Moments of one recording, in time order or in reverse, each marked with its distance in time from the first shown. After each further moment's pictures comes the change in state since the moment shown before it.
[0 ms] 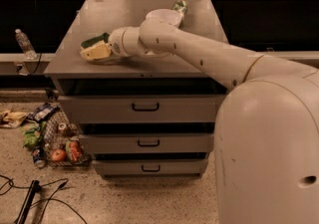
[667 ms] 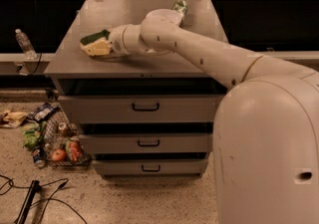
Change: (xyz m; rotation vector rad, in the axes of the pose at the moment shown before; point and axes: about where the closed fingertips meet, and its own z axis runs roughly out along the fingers) arm -0.006 -0.004 0.001 -0.011 -0.014 -0.021
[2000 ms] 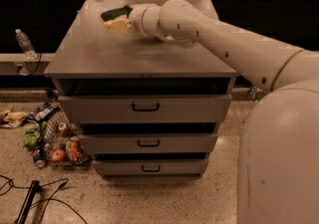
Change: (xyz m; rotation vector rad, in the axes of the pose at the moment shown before) arm -0.050 -0.068 -0.074 0.230 -0.070 -0.073
